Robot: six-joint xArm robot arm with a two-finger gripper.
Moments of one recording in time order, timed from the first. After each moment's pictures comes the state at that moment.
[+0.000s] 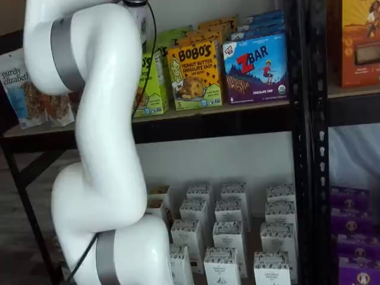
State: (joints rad) arm 0.21 -0.09 -1.58 0.34 1.46 -1.33
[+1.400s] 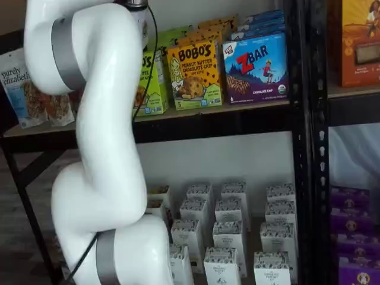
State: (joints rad) arm 0.22 -0.08 -1.57 0.28 1.44 -1.32
